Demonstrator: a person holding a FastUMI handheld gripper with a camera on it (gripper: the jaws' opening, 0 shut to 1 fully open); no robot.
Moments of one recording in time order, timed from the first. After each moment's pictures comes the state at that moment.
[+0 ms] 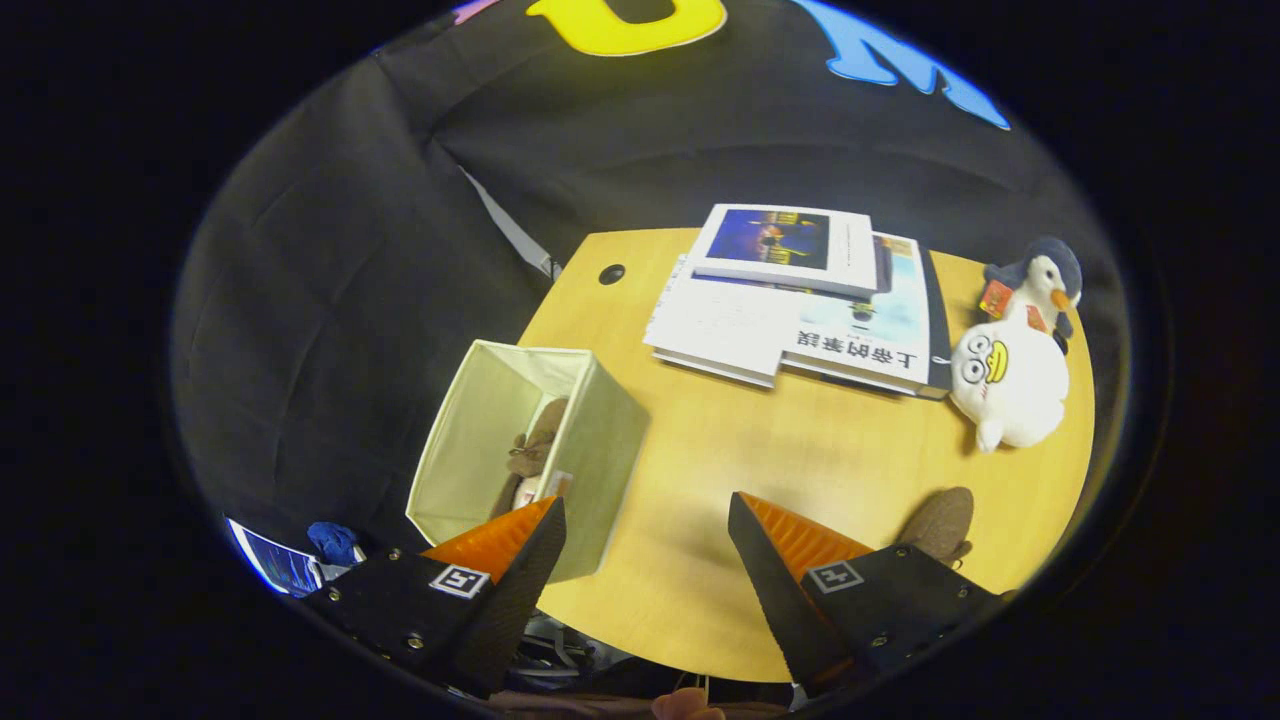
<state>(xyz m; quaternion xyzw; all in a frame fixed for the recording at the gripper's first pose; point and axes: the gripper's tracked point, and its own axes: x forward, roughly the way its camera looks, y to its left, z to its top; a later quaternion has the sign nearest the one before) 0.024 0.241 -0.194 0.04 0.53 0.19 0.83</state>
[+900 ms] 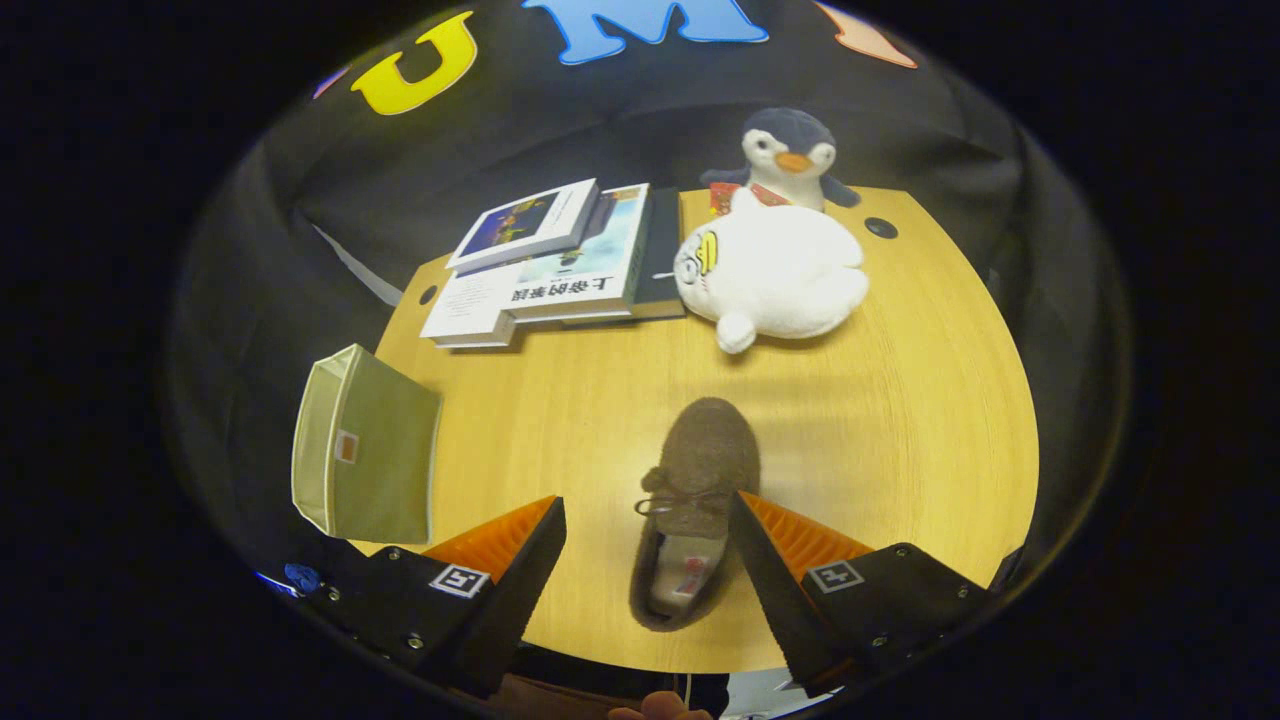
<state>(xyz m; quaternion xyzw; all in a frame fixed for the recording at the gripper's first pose) -0.025 0.001 -0.256 0.07 0.53 0.03 0.84</state>
